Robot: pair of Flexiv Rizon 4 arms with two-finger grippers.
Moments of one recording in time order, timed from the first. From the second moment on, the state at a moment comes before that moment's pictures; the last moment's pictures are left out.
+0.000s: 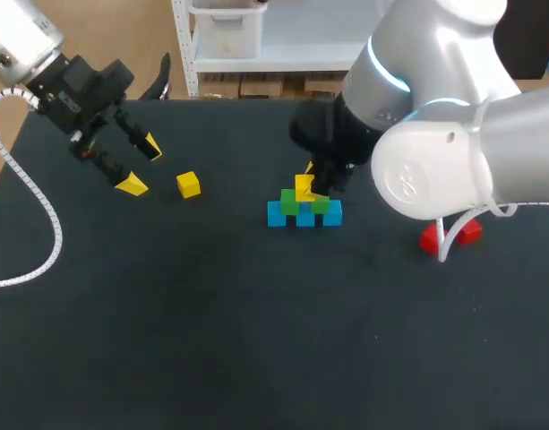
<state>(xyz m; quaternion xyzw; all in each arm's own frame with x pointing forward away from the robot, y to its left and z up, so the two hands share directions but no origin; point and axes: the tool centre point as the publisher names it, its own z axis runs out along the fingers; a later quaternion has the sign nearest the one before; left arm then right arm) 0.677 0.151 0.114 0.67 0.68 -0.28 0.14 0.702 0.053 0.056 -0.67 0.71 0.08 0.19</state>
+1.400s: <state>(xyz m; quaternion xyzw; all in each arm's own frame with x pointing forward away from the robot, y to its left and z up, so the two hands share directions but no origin) 0.677 0.151 0.114 0.67 0.68 -0.28 0.14 0.712 0.056 0.058 -0.68 0.70 0.07 0.19</state>
